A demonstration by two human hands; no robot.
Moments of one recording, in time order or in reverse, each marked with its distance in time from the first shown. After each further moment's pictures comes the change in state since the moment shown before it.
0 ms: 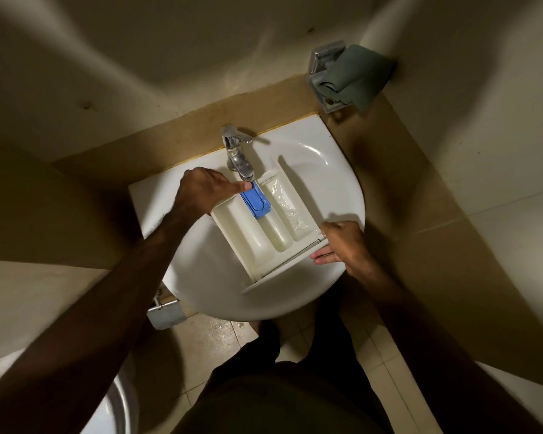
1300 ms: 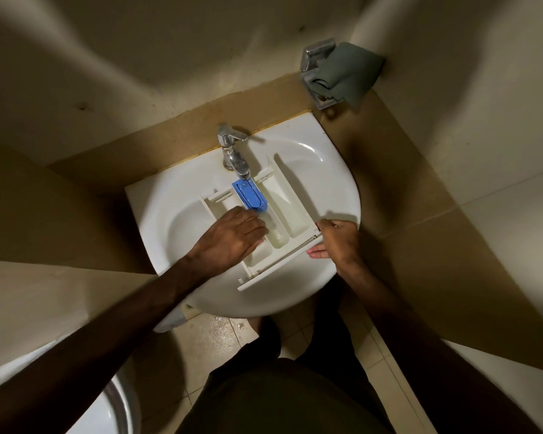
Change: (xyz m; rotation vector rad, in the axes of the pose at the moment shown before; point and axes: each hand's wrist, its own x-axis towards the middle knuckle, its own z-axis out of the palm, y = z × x) left_hand -0.053 -0.057 0.055 0.763 0.019 1.275; right_hand -0.005 0.015 0.015 0.094 0.195 -0.062
